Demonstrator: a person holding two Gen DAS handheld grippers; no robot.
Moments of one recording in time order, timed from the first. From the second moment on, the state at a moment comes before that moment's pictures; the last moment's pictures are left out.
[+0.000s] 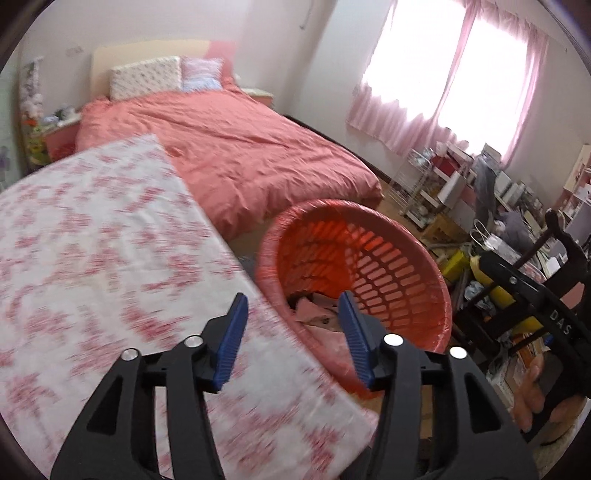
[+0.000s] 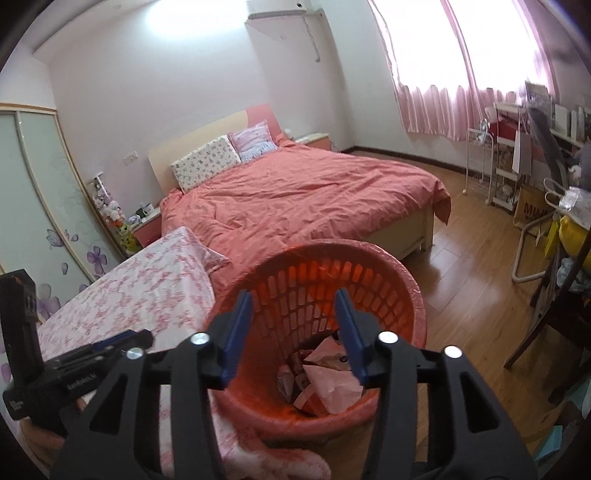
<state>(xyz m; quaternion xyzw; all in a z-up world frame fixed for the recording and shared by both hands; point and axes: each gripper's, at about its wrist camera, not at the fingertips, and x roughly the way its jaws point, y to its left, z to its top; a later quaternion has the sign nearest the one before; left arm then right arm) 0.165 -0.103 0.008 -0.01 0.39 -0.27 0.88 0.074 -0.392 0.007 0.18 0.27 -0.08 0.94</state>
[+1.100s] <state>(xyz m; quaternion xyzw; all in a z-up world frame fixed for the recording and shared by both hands) -0.003 0.003 0.026 0.01 0.23 -0.06 0.97 -0.082 -0.242 0.018 0.05 0.20 -0.19 0.96</state>
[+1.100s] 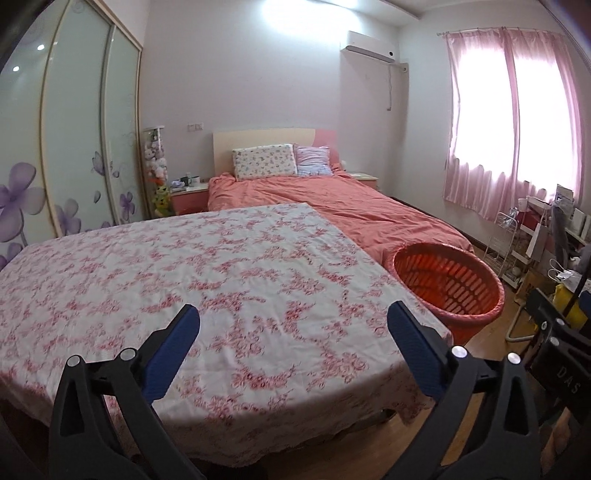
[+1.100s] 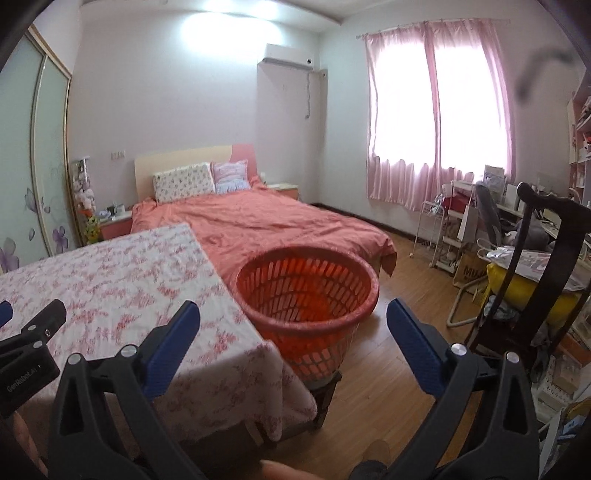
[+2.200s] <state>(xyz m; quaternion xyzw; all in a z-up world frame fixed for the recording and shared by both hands) -0.013 0.014 0.005 -0.02 0.28 -0.02 0.96 -0.065 -0.237 -0.010 0.02 0.29 -0.19 0.94</state>
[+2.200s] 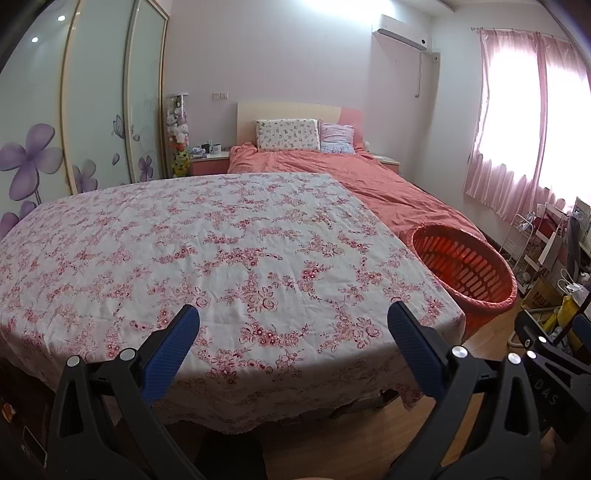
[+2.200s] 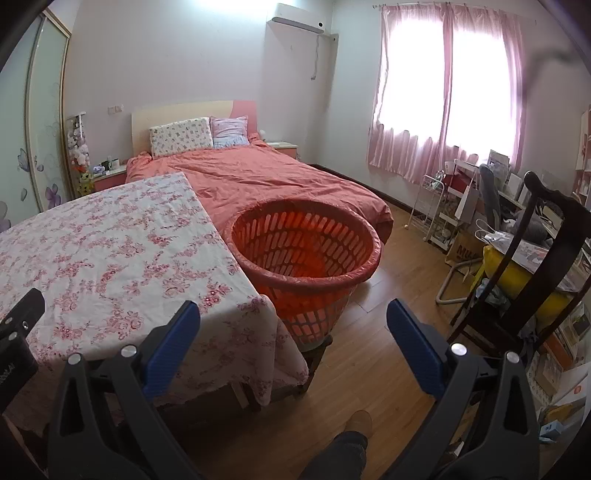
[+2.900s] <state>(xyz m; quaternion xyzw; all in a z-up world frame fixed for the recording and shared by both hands) -0.012 0.009 0.016 0.00 0.26 0.02 0.97 -0.052 -0.244 -0.012 0.03 0.29 -0.19 0.94</state>
